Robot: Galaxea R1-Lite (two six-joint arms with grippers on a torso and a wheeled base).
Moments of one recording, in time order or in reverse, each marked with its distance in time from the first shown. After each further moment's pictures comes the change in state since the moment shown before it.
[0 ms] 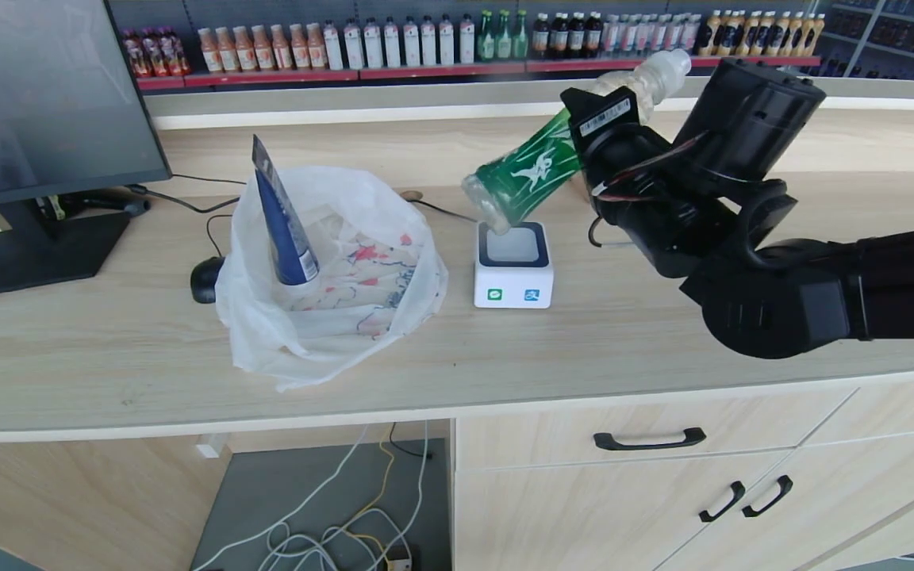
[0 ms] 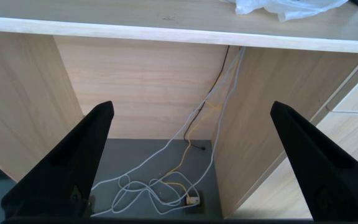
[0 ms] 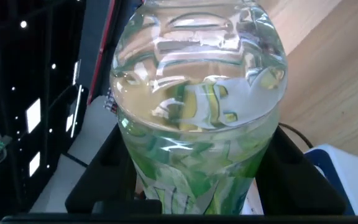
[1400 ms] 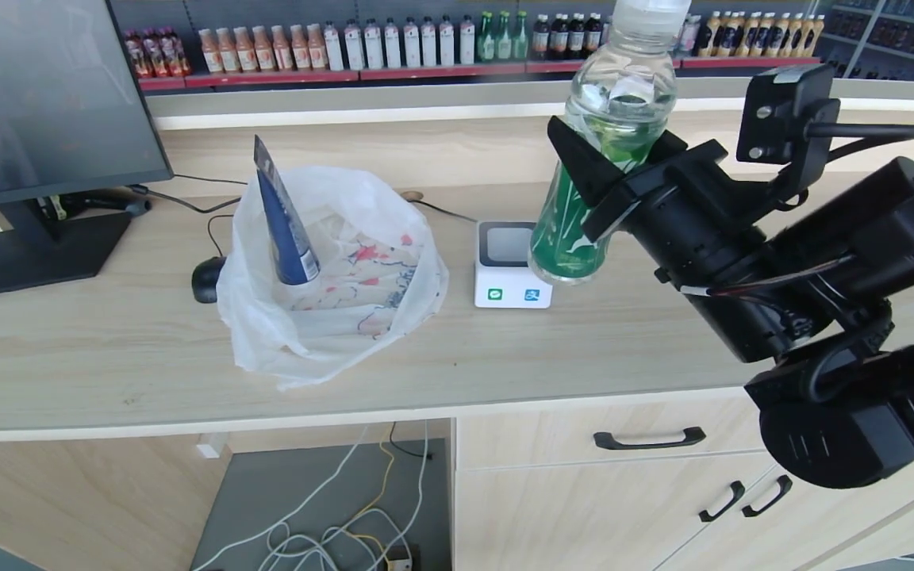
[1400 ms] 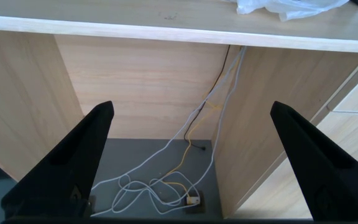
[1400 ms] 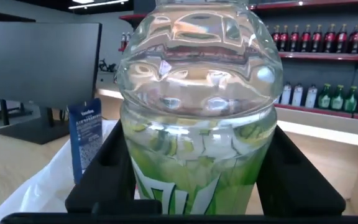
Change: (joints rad) left arm 0.000 0.000 0.000 0.000 0.000 0.000; right arm -0.020 -0.104 0.484 -0.674 0.453 -0.988
